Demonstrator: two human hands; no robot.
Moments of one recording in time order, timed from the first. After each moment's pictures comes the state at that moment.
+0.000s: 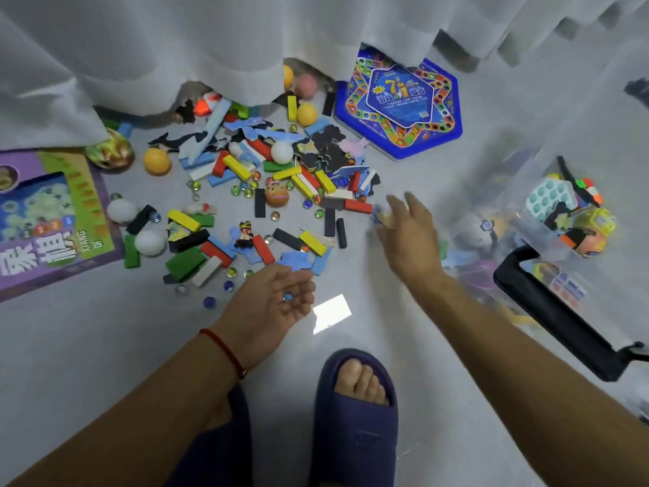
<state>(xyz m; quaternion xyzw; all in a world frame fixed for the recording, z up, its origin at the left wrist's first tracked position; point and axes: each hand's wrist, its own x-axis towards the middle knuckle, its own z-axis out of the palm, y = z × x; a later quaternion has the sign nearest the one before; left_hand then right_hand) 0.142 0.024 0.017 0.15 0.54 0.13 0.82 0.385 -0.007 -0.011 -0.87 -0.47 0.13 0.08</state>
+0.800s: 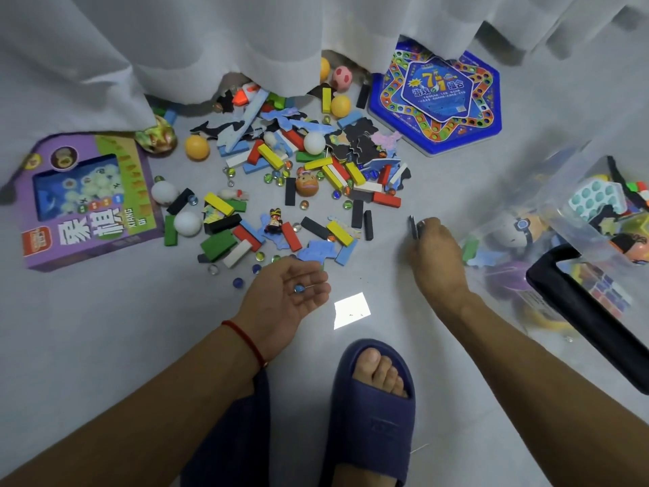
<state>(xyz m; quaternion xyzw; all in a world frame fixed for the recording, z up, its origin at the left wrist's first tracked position) 0.131 0.012 0.030 0.15 0.58 0.20 0.77 0.366 -0.029 -0.008 -0.89 -0.39 0.20 0.11</state>
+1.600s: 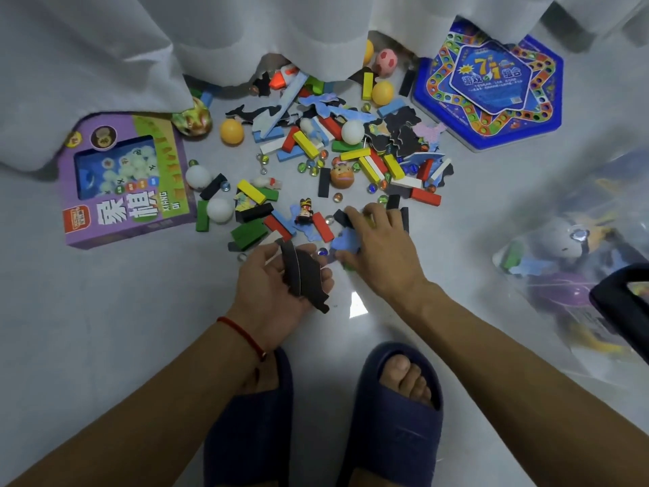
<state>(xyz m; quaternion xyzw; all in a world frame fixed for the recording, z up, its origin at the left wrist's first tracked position) 0.093 0.028 0.019 0.02 0.56 0.29 0.78 0.276 0.021 -0.027 -0.74 -0.64 0.18 0.01</state>
